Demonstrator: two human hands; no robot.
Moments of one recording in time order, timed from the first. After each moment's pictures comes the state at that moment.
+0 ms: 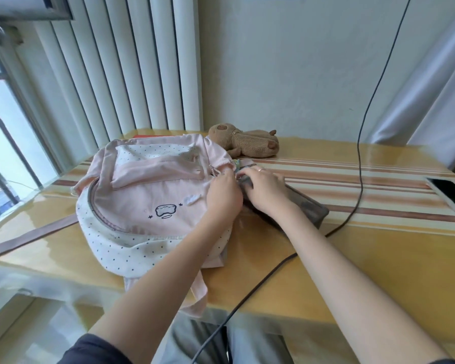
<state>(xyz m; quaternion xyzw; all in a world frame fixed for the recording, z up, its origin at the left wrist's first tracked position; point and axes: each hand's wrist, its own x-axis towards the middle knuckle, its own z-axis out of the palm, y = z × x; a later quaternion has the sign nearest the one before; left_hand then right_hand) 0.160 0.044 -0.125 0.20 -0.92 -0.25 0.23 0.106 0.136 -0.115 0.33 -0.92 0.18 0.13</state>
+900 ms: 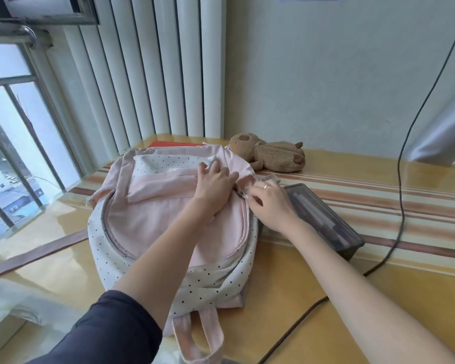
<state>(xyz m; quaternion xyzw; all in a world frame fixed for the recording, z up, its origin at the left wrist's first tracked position) 0.115 -0.064 -0.124 0.12 -0.97 0.08 0.17 0.070 0.092 -0.132 0.44 -0.86 0.22 0.12</state>
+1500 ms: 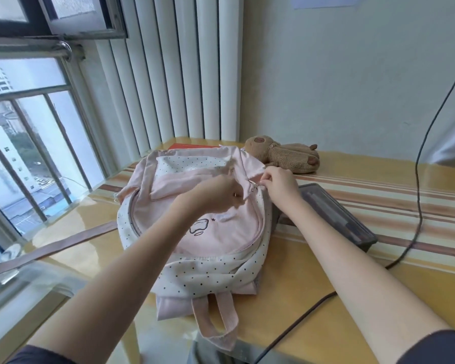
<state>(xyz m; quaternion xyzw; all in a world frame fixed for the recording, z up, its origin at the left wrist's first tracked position) 0.198 -0.045 -0.061 0.07 -1.00 -0.07 0.00 0.062 0.067 -0.107 0.31 -0.89 0.34 0.06</state>
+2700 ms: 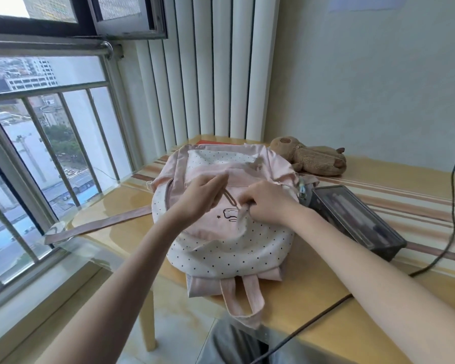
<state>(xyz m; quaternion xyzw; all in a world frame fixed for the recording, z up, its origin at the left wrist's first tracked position) 0.293 -0.067 -0.071 0.12 -0.81 -0.54 0.20 0.161 0.049 -0.086 0.60 -0.78 0.17 0.00</state>
